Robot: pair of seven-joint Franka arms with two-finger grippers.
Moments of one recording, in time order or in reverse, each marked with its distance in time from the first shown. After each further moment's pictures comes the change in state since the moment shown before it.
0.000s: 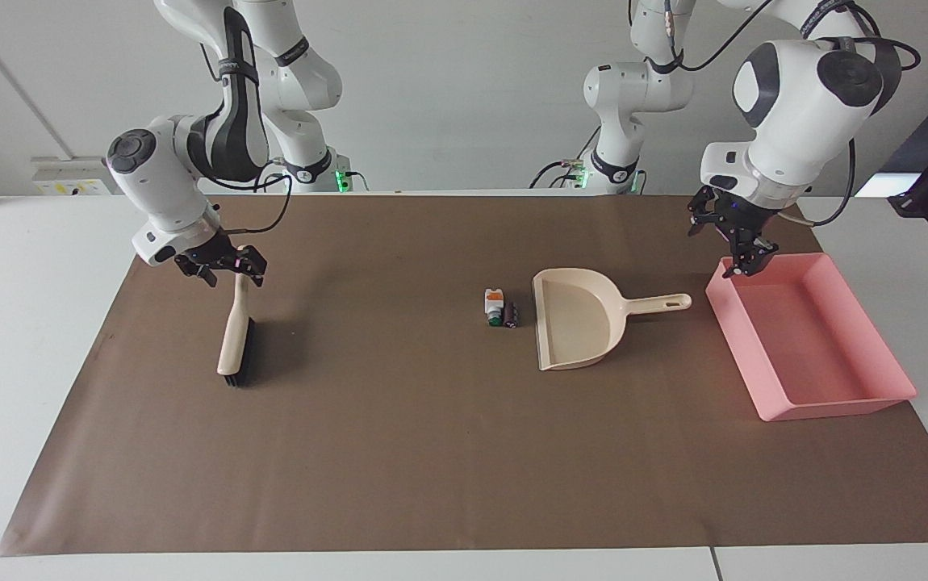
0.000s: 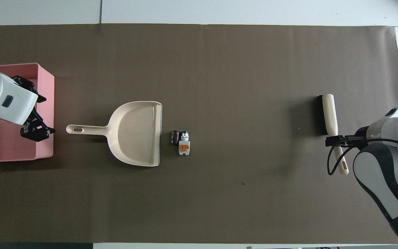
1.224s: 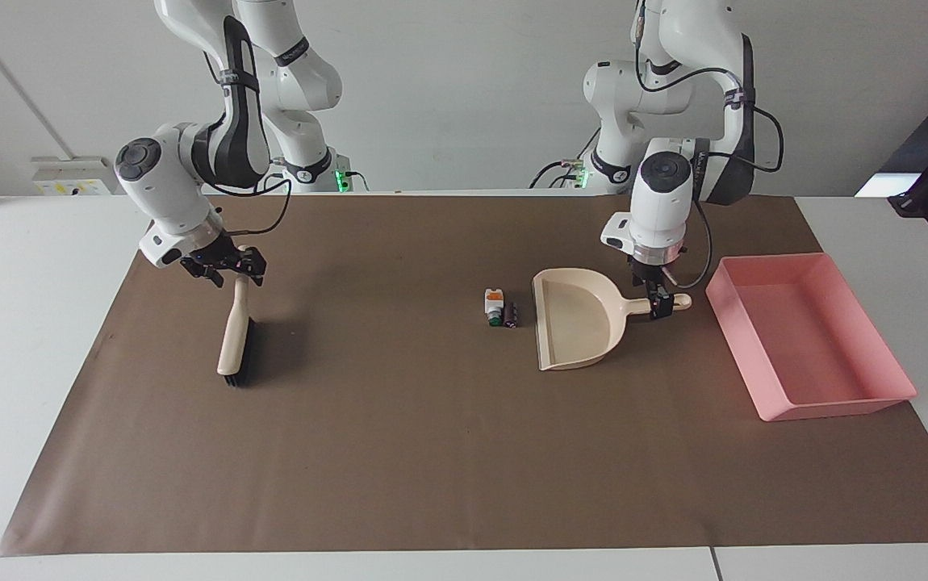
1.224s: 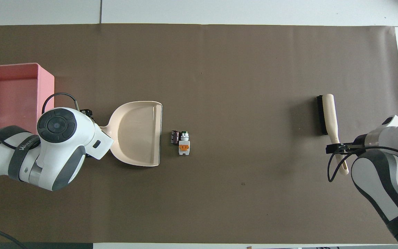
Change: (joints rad) left arm -0.153 0.022 -0.005 -0.459 0.250 0.504 -0.142; right arm -0.027 -0.005 0.000 -0.058 0.002 0.041 -0.046
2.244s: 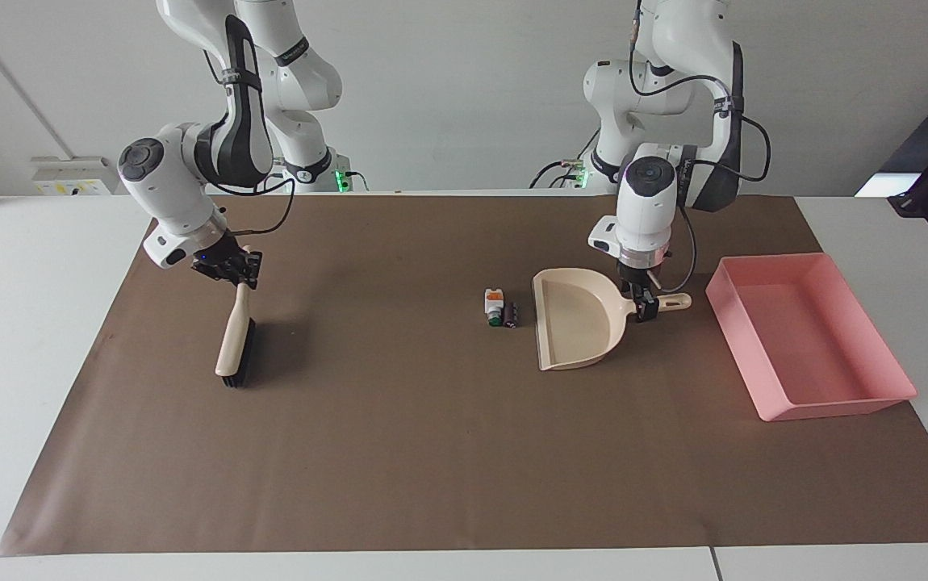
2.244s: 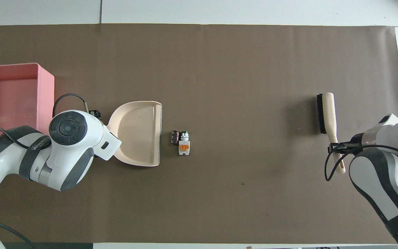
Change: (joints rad) left arm -0.022 0.019 0.000 -0.006 0.001 0.041 -0.017; right arm 0.031 -0.001 0.003 0.039 0.029 -0.055 0.030
